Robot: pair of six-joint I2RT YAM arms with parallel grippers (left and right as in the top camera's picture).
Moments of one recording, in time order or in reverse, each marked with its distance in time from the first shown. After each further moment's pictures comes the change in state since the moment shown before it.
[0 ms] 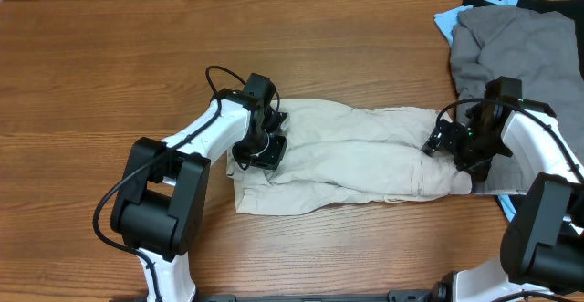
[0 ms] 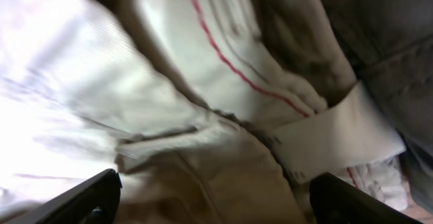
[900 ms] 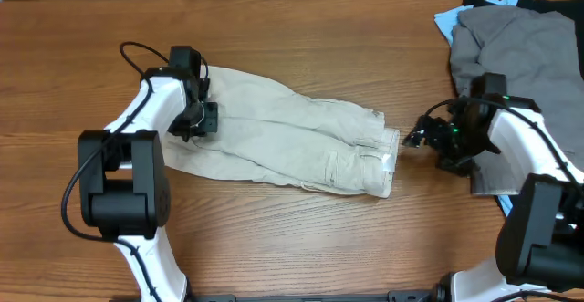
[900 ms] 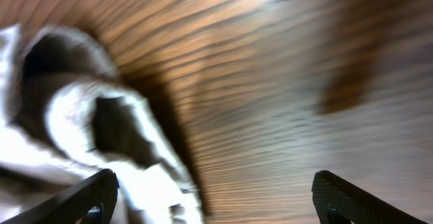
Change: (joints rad) left arm 0.335 0.060 0.157 -0.039 -0.325 0.027; right arm 0.089 0.000 0.002 0.018 -0.138 -0.019
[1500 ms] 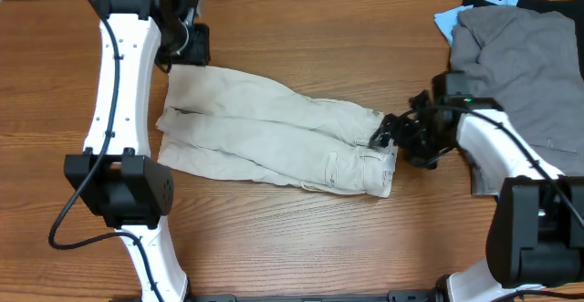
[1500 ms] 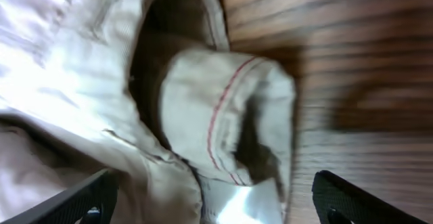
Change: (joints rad) left arm -0.002 0.064 0.859 -0.546 0.183 0.082; right arm 0.185 0.000 -0.050 0.147 -0.060 0.035
